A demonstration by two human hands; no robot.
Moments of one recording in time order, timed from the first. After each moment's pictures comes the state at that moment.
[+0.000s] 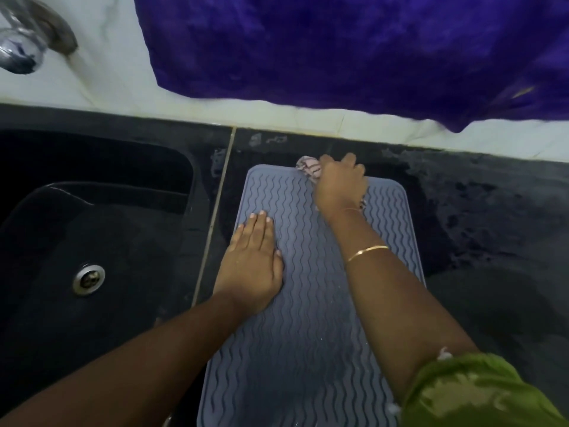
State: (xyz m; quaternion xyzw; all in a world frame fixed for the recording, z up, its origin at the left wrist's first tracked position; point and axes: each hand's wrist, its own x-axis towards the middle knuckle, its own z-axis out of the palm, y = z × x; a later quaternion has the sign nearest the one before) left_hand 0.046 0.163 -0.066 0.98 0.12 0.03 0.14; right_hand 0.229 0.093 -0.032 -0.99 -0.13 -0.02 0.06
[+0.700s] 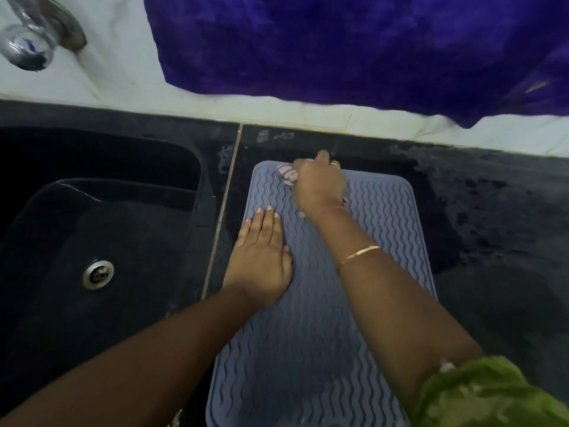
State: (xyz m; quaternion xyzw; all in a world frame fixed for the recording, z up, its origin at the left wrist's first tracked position) left_hand 0.049 0.163 -0.063 0.98 0.13 0.01 0.12; right_hand 0.201 0.121 -0.024 -0.97 -0.25 0.02 0.07
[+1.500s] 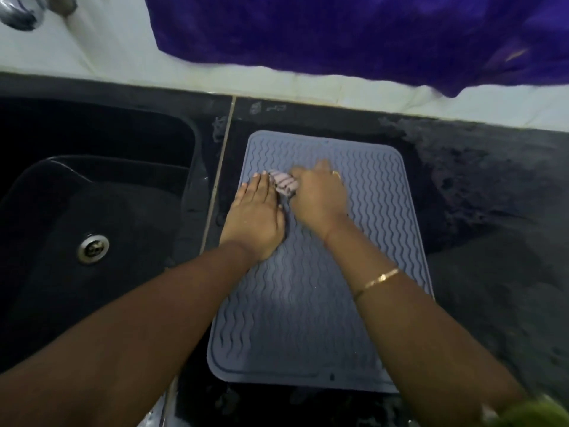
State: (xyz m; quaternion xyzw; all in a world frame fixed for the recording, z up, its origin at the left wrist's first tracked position) left_hand 0.049 0.165 -0.064 0.98 0.13 0.02 0.14; right_hand 0.131 0.072 -0.032 -0.95 -0.27 0.01 0.13
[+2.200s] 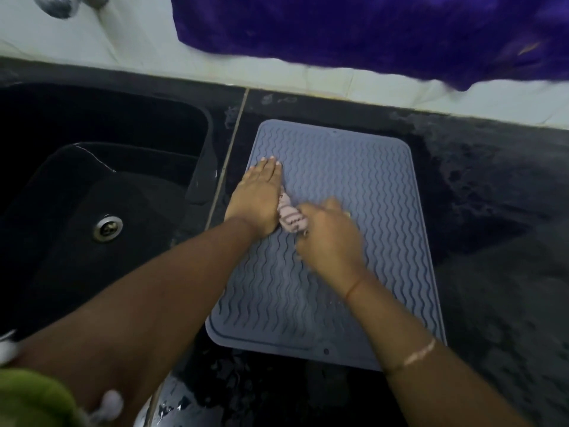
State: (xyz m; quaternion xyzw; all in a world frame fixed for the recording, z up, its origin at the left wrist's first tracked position) left_hand 0.046 0.168 -0.065 0.98 0.12 -0.01 0.13; right_hand 0.055 0.016 -0.040 -0.94 -0.31 0.03 0.16
